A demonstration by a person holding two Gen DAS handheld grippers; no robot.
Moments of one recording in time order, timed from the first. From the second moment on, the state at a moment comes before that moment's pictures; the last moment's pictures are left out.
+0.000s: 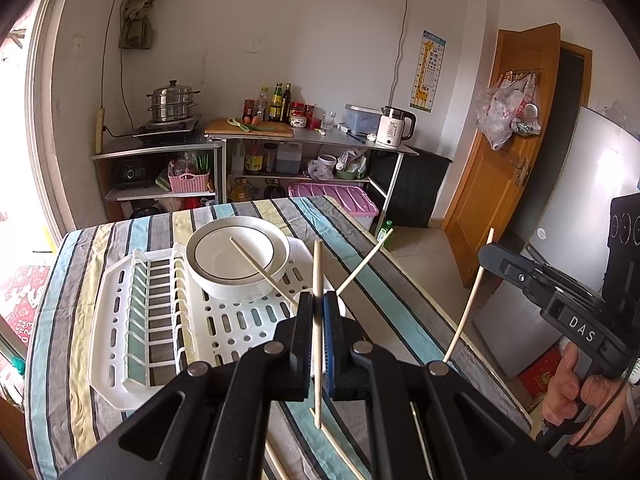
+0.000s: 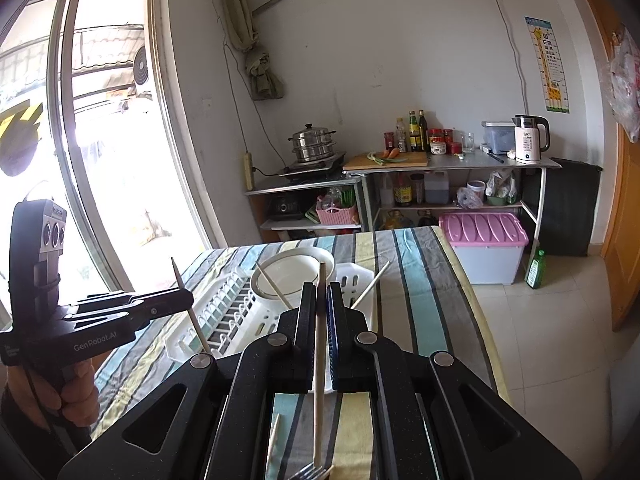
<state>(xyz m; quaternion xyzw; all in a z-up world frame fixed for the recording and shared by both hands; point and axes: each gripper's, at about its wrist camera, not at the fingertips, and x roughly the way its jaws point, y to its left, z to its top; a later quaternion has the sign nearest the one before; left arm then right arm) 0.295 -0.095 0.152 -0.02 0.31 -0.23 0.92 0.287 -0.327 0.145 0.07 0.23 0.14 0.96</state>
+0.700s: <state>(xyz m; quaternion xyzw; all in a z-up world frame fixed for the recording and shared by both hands) 0.382 -0.109 0.170 -0.04 0.28 -0.24 0.93 0.376 -0.308 0.158 0.08 0.20 0.14 0.97</state>
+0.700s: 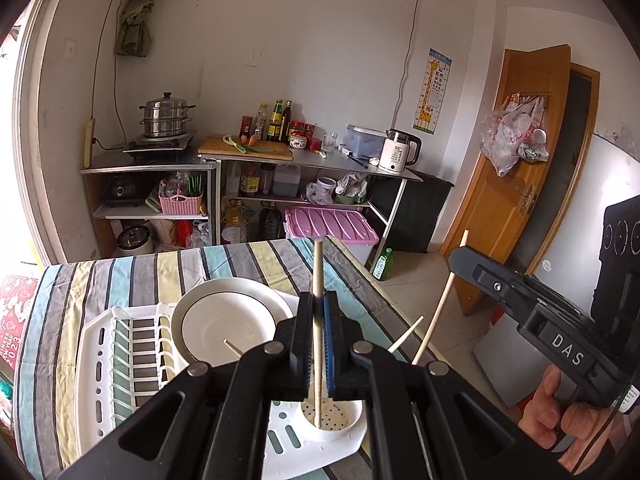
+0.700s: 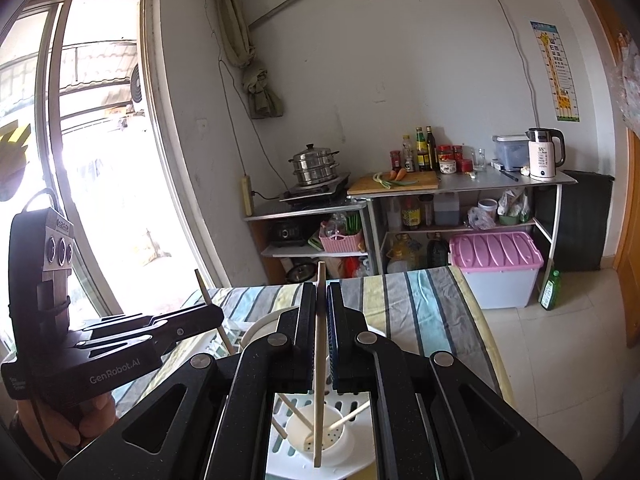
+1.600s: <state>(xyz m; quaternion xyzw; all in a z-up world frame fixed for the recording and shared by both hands) 0.404 -0.108 0.105 -0.05 0.34 -0.22 0.91 0.415 -0.312 0.095 0.07 0.28 0.12 0.95</state>
